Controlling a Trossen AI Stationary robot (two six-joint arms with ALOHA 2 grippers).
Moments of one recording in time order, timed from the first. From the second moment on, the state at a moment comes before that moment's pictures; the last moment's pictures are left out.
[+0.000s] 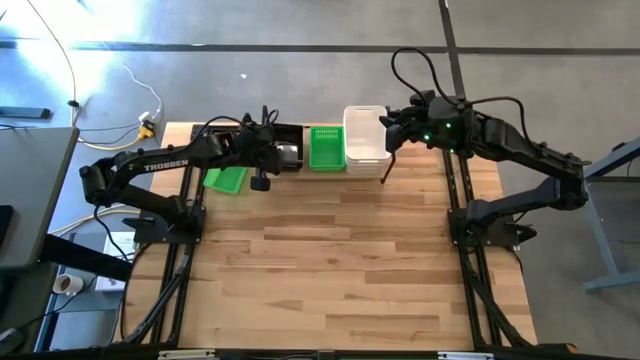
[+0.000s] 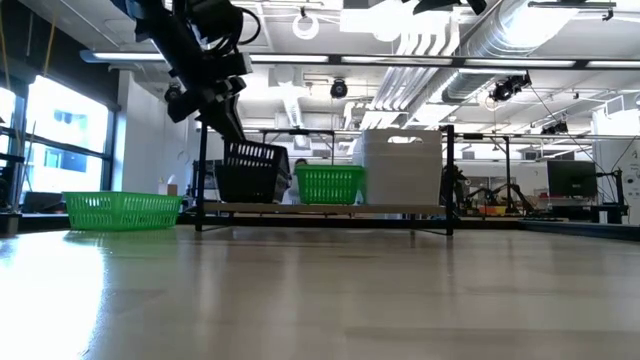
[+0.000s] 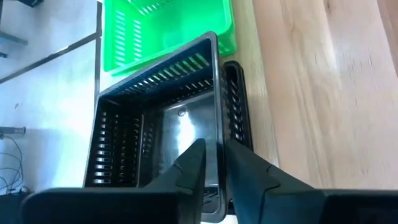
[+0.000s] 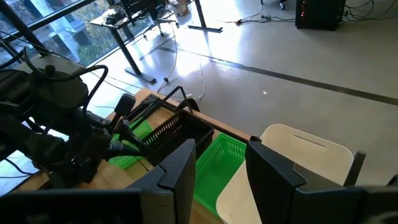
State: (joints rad) left arm 0.57 1.29 0.91 -0.49 -0.12 0.71; right arm -0.26 1.17 1.44 -0.68 0.40 0.47
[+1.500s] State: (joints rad) left arm 1.02 1.19 1.29 -1.12 -0.12 0.06; right arm -0.39 1.17 1.44 -0.74 0.21 0.34
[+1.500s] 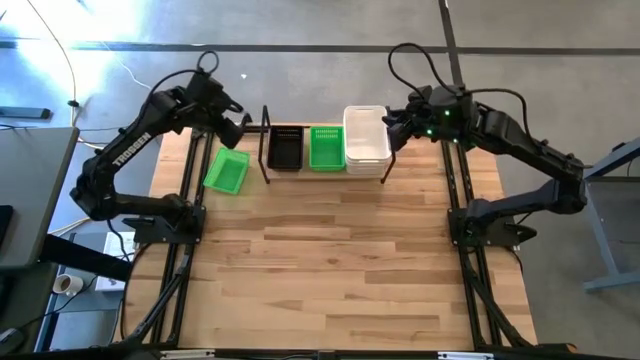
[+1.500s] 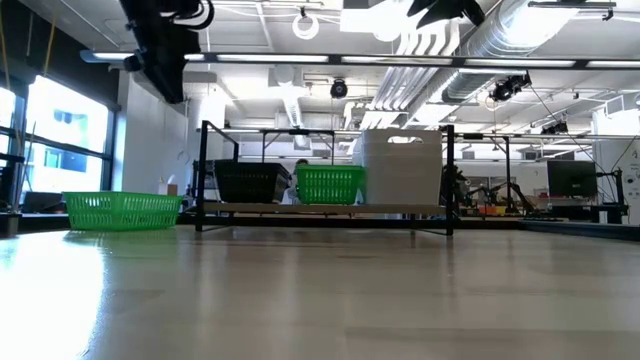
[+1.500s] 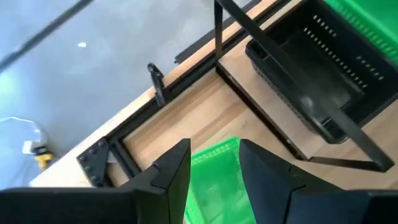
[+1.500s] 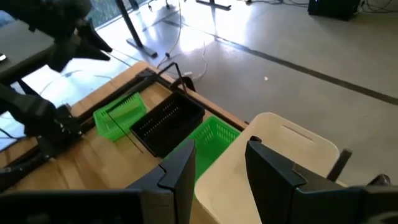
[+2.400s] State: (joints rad) left arm 0.99 1.48 1.29 -1.17 -0.38 -0.16; right arm -0.43 1.17 1.44 -0.74 0.19 0.25
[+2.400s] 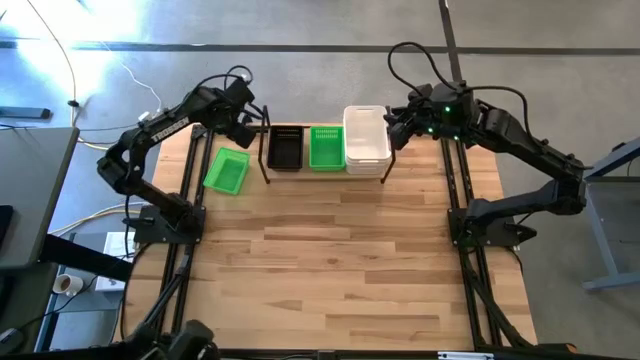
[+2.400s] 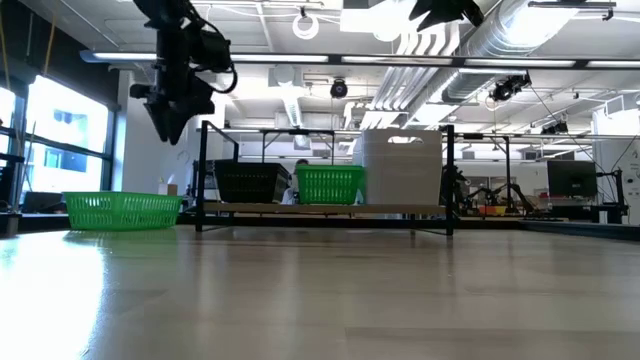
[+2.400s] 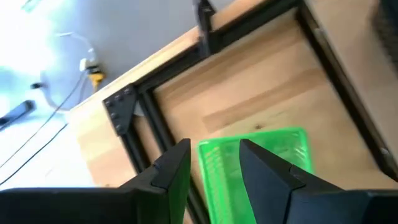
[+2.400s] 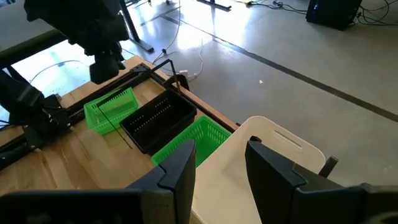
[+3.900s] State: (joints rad) left arm 0.80 1.23 1.04 -1.40 -0.07 -0.92; right arm -0.42 1.17 1.44 -0.90 0.18 0.28
